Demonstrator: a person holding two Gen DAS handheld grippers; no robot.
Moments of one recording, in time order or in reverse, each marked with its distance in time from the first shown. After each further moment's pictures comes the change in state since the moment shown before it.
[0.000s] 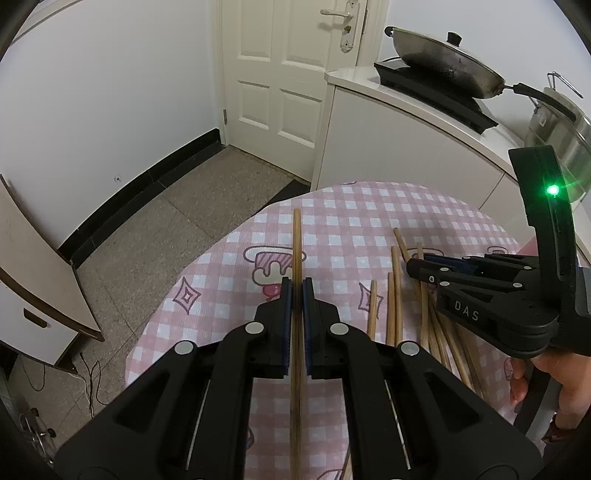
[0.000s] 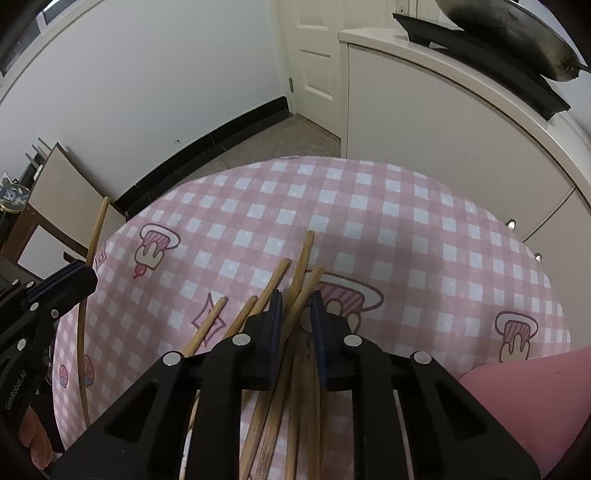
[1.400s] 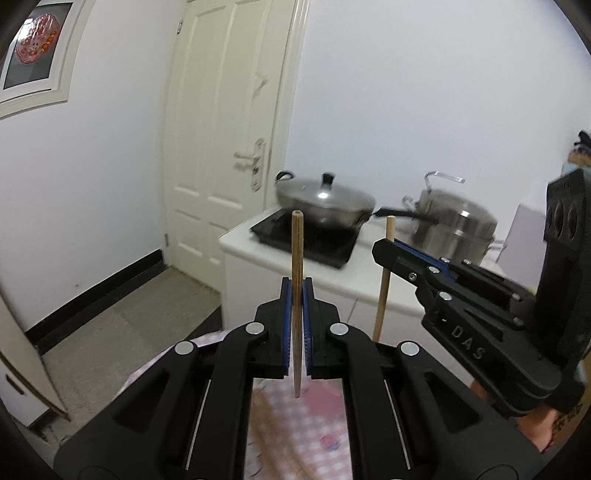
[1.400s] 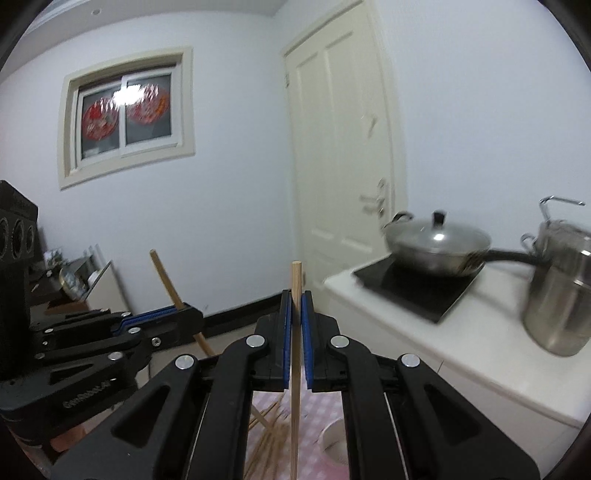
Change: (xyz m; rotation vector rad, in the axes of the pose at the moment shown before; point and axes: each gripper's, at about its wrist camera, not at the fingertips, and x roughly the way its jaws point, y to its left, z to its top) left arm -0.215 -0.146 0.061 0.078 -0.467 -0.227; right arm -0.281 -0.042 -0.024 -0.097 -0.777 0.041
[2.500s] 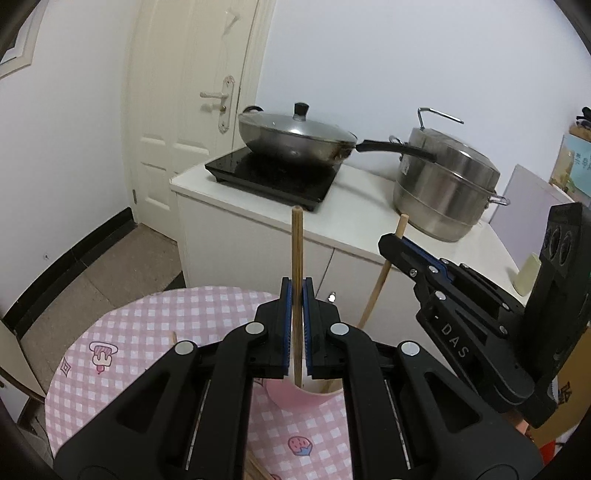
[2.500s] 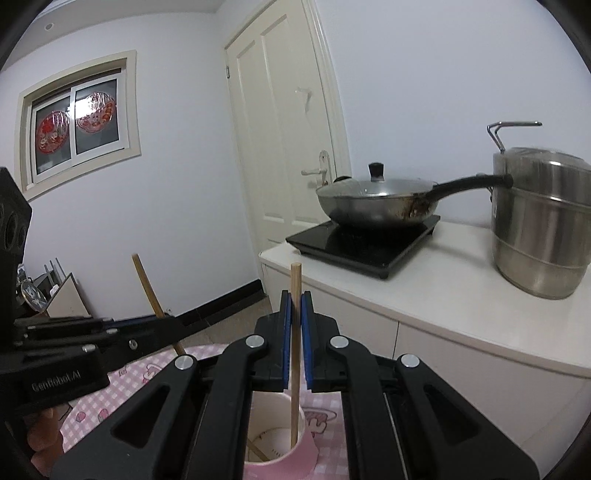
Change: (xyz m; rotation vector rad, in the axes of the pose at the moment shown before) left arm 0.099 -0.022 -0.063 0.000 0.215 -0.090; right arm 0.021 -0.083 -0.082 0.114 0.043 -0.120
